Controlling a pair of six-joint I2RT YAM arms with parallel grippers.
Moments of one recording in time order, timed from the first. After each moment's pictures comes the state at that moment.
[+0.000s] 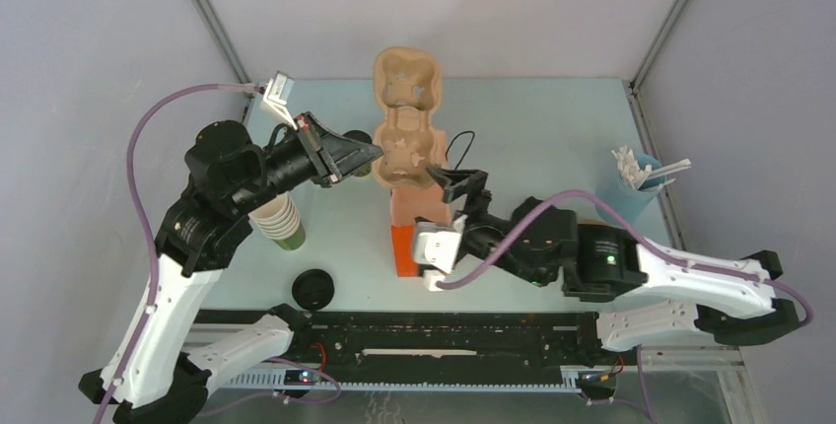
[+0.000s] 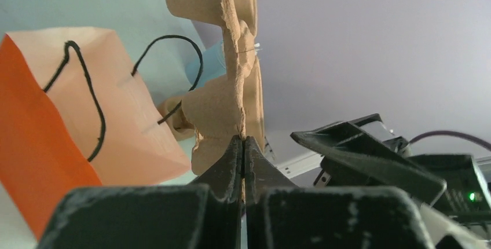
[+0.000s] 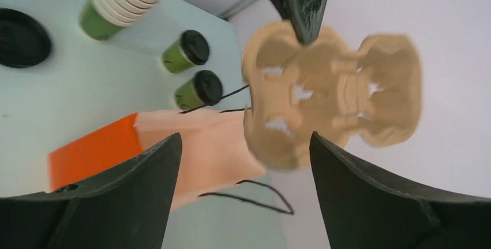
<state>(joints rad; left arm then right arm) -0.55 0.92 1.45 -0.62 0.35 -0.86 1.47 1.14 1.40 -0.35 0.46 -0.92</state>
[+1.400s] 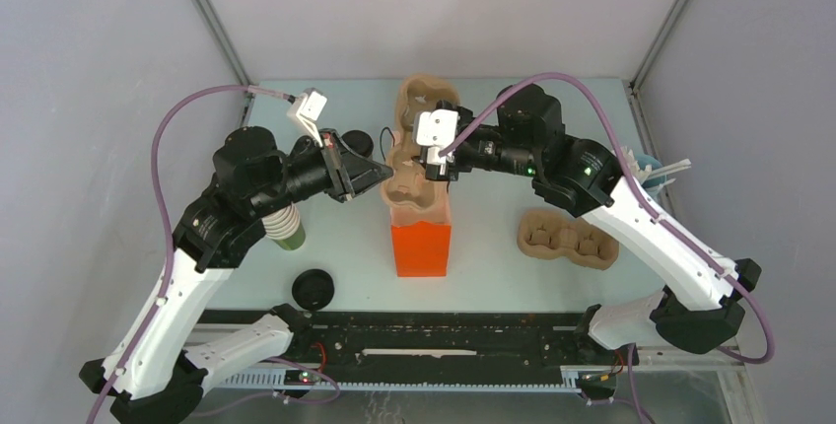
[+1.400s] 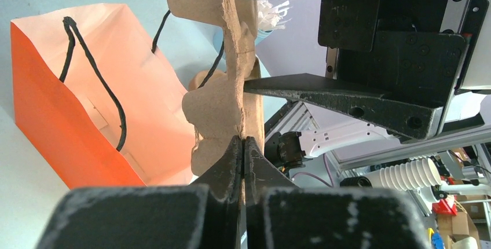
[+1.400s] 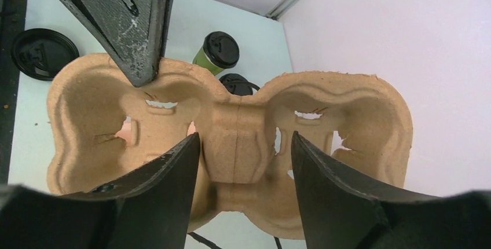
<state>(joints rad) -0.61 0.91 1.37 -0.64 0.35 -0.63 0.91 1.36 1.71 -0.58 -0.27 -0.71</state>
